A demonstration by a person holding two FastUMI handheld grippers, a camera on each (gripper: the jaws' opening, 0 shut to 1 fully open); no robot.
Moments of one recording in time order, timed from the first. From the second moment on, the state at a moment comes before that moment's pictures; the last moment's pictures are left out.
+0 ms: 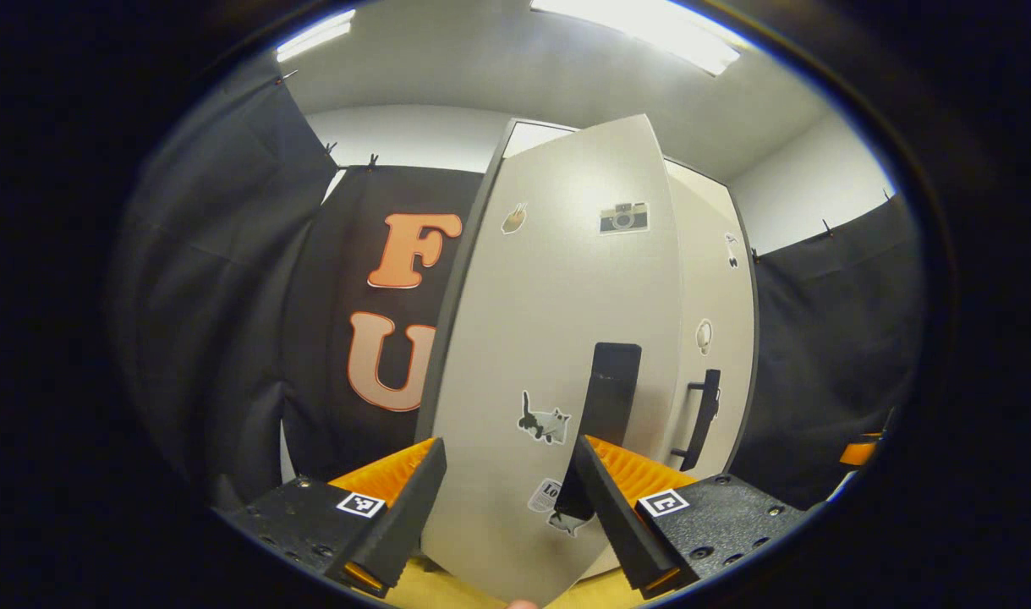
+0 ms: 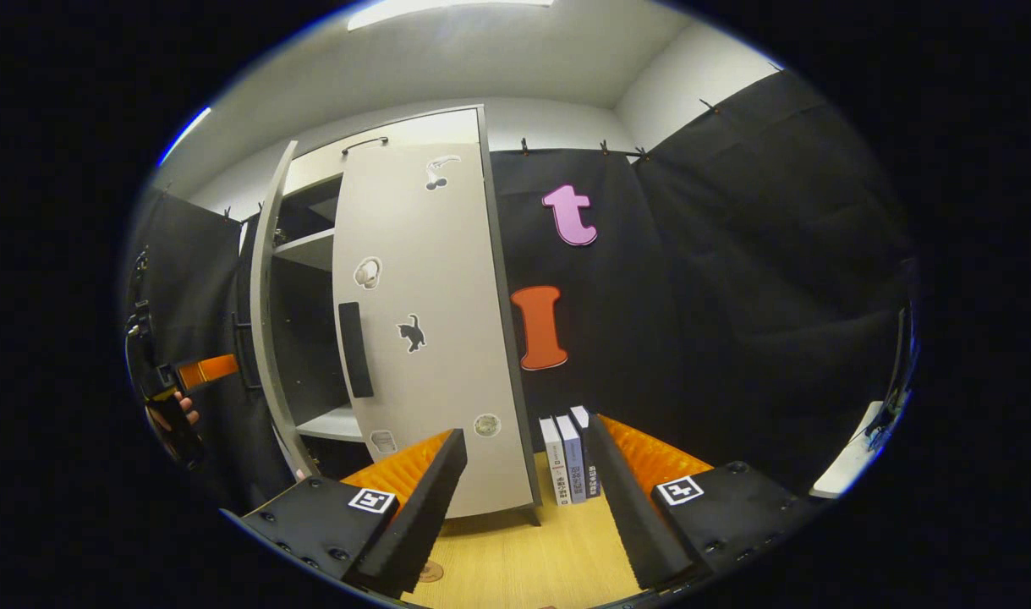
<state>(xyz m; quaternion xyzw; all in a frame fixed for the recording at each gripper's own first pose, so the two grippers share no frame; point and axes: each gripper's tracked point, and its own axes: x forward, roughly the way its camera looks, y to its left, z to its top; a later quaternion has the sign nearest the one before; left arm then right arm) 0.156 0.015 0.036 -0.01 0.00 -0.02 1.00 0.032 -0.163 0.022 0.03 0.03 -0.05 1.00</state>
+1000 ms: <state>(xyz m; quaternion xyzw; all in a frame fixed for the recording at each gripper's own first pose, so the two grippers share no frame) 0.227 -0.048 0.007 -0.02 0.02 -0.04 1.00 -0.005 -0.170 0.024 0.03 0.02 -0.07 1.00</state>
